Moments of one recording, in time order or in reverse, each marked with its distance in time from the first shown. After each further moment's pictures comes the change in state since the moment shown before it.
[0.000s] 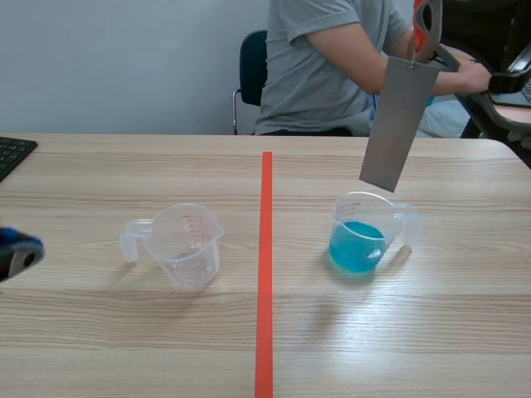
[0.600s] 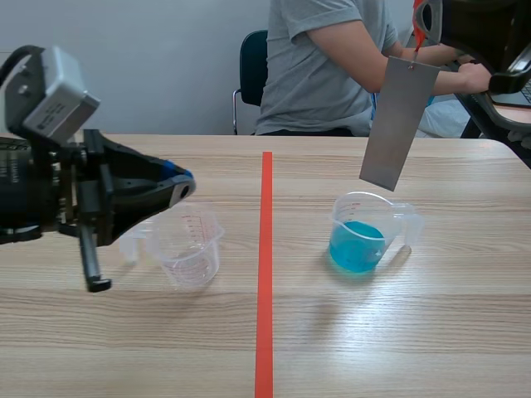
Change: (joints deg) left arm -48.4 11.4 43.0 0.2 5.4 7.1 6.6; right arm 0.0 0.0 0.0 0.0 0.0 0.0 0.0
